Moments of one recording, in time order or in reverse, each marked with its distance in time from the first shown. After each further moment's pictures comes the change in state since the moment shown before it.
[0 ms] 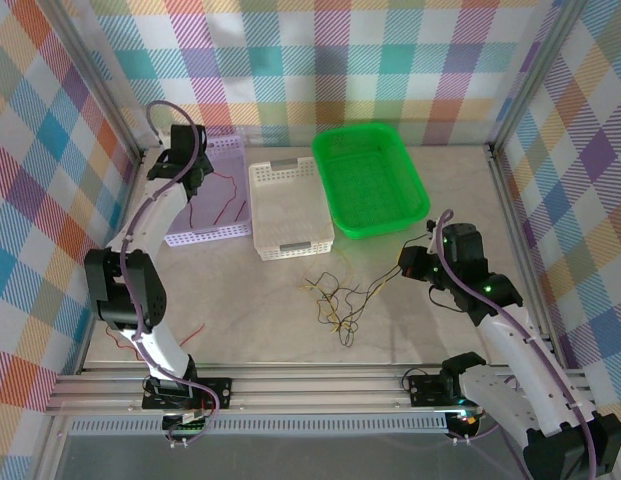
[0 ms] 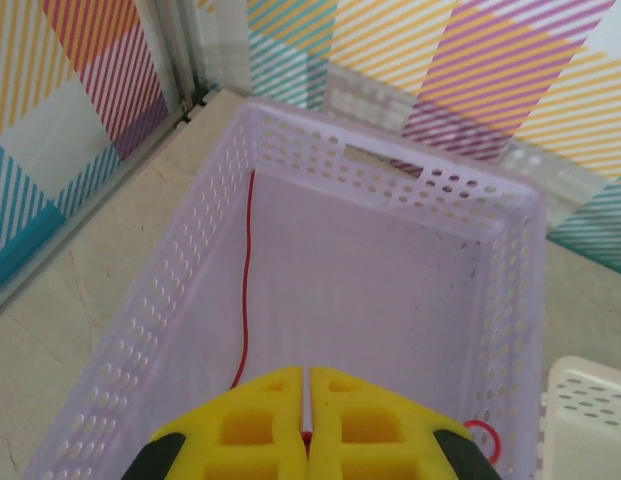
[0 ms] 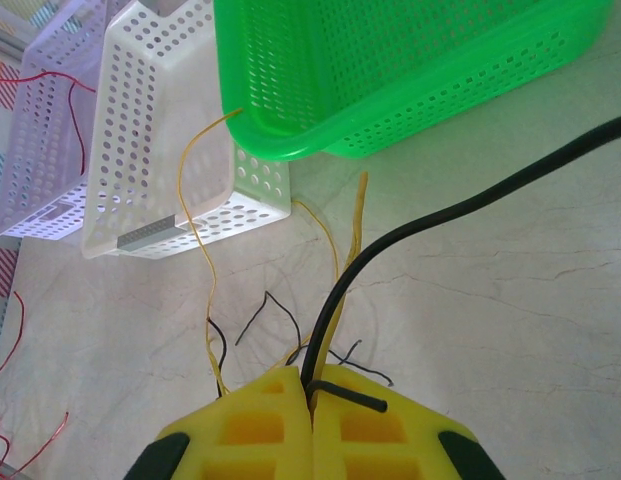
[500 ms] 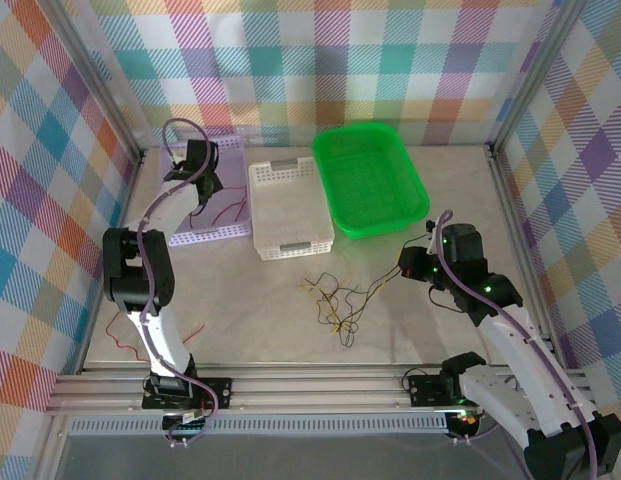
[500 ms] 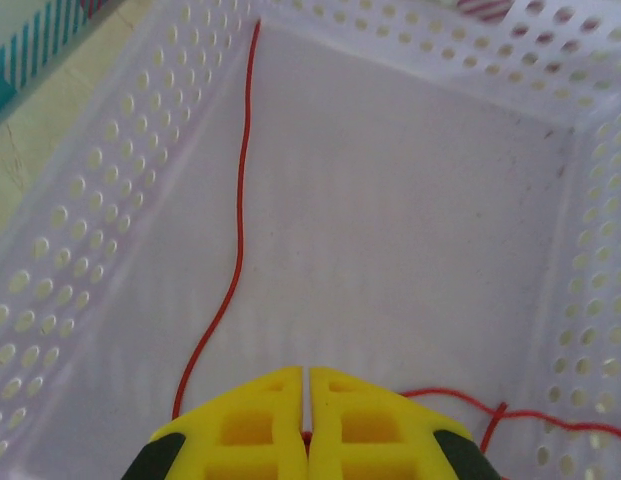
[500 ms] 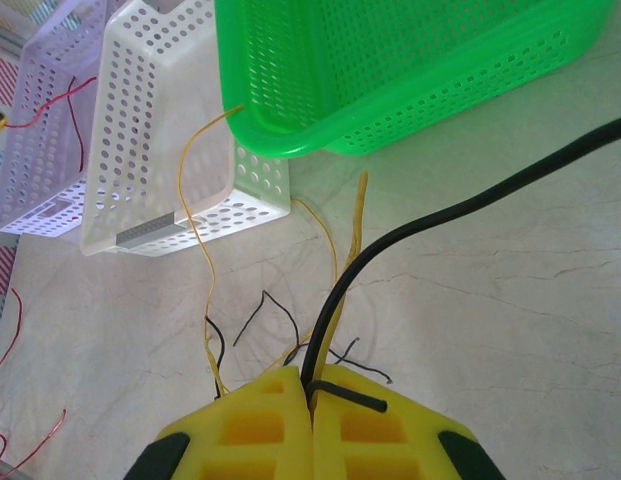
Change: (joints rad) left arm 0.002 0.153 -0.038 -0.028 0.035 -0.090; right arm 0.005 -0.002 0.000 -0.005 0.005 -0.005
